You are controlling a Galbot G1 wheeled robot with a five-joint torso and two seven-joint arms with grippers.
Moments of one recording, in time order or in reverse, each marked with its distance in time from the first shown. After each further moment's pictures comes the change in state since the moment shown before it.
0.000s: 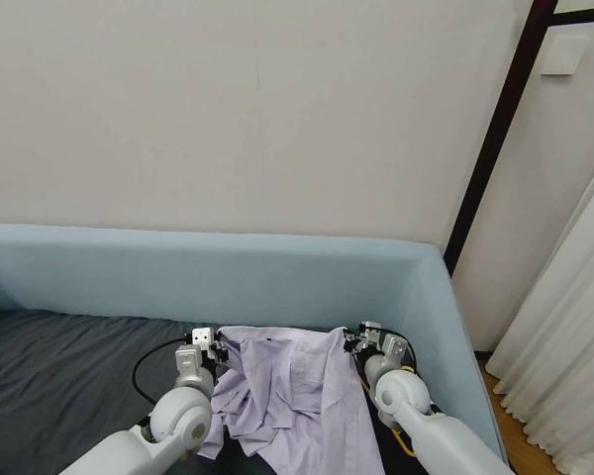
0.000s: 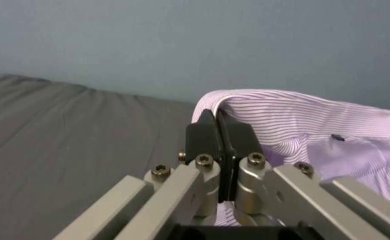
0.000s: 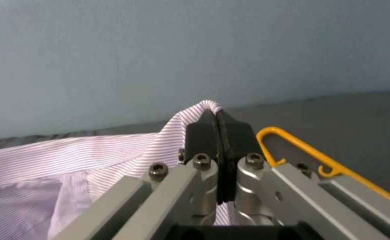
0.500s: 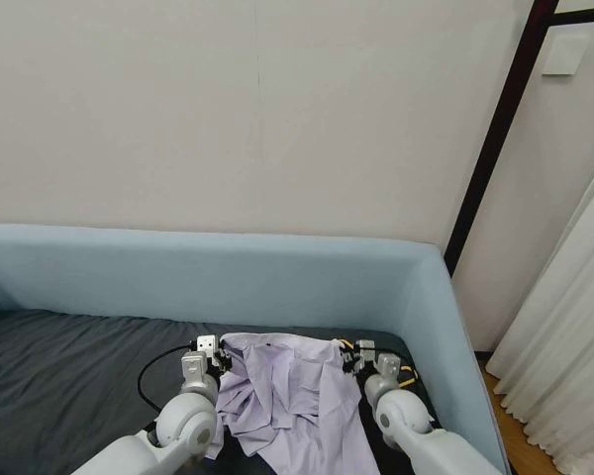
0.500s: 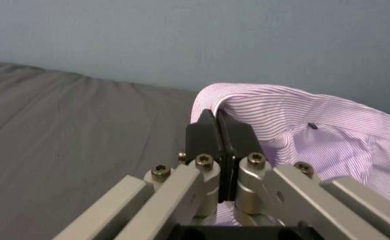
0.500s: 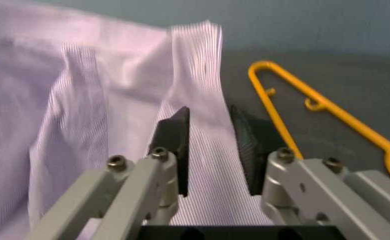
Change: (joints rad) left arm 0.006 -0.021 0.033 0.026 0.003 0.008 -0.007; right arm -0.128 -0.060 -0.050 -0.014 -0.226 0.002 -0.122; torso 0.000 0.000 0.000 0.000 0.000
